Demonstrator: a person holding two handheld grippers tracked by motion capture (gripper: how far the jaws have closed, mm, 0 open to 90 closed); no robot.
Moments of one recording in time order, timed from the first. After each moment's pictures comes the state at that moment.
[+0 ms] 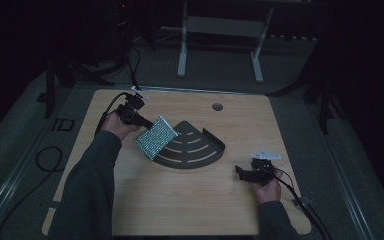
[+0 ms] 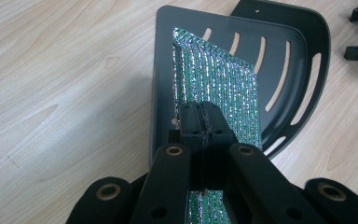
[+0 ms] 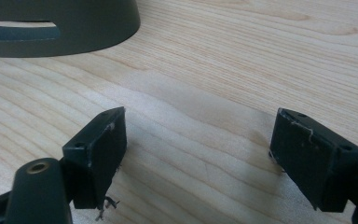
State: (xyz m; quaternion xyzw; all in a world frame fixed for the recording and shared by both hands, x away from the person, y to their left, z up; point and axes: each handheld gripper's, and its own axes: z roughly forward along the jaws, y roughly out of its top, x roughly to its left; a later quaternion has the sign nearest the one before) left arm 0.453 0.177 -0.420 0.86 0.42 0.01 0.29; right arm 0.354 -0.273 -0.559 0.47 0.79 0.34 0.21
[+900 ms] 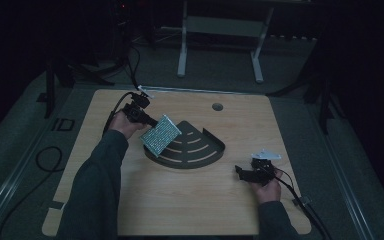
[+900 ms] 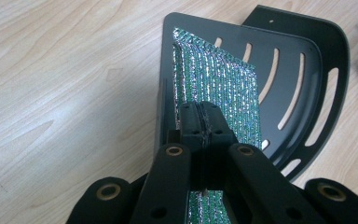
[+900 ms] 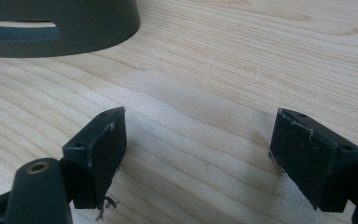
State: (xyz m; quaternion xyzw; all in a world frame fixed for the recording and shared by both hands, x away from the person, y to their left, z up) left arm 0.473 0.165 -0.435 0.85 0.43 0.01 0.29; right arm 0.355 -0.273 -0.559 0.47 0.79 0.34 0.21
